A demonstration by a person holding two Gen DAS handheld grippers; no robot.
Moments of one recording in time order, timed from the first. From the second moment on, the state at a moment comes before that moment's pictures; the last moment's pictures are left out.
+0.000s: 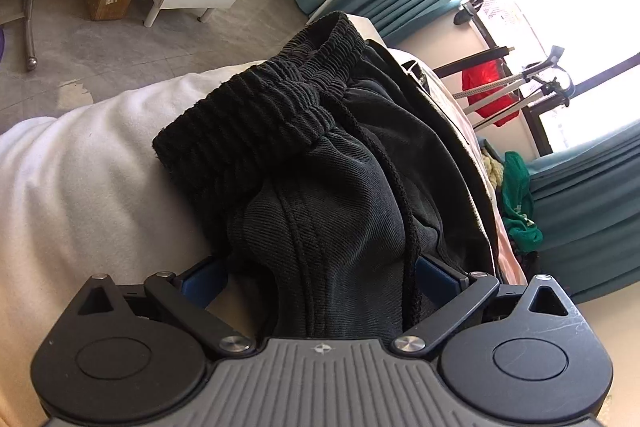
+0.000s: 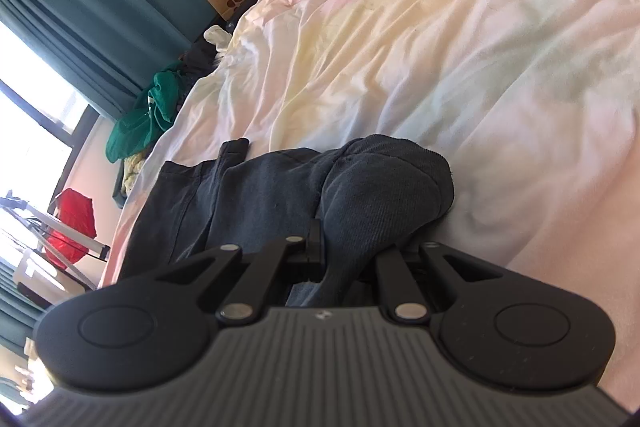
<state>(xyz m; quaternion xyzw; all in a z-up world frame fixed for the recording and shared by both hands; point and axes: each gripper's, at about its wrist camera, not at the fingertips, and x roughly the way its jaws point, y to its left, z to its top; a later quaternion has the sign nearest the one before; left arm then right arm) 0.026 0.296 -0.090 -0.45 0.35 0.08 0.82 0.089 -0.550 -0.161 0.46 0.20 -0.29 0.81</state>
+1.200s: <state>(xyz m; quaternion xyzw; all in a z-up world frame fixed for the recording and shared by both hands) 0.033 0.267 -0.068 -0.40 0.27 0.06 0.87 0.086 -0.568 -0.166 0.52 0.11 -0.26 0.80</state>
